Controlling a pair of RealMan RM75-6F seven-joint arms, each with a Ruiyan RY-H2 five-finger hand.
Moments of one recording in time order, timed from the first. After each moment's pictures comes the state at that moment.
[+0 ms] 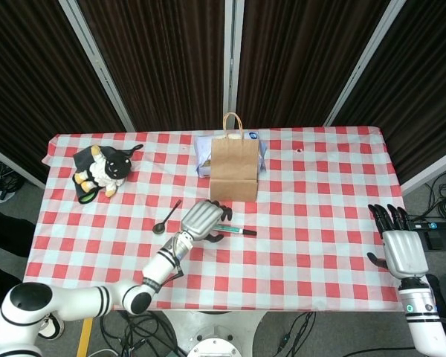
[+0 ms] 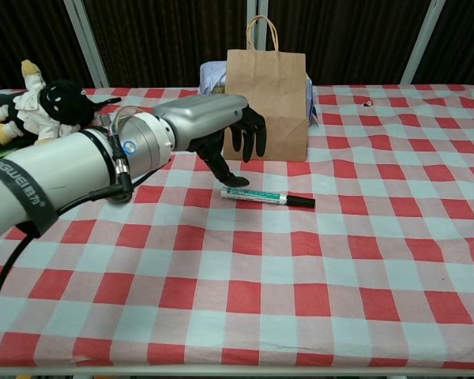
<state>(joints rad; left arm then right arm) -0.92 -1.85 -0.25 -1.32 1.10 0.87 0.36 0.20 -1.21 0.09 -1.57 -1.40 1.34 -0.18</state>
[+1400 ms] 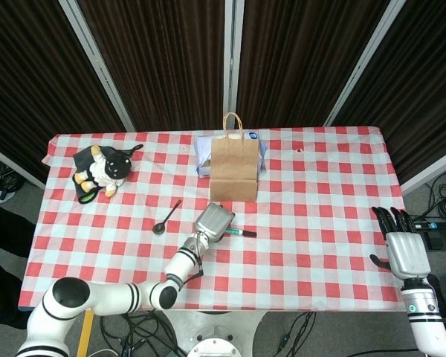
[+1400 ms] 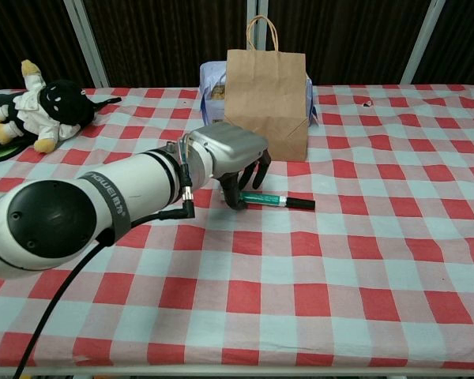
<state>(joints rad) -1.09 -2.00 -0.24 -1.14 0.75 0.85 0.79 0.19 -1.23 0.08 -1.51 -1.38 1.32 -0.13</state>
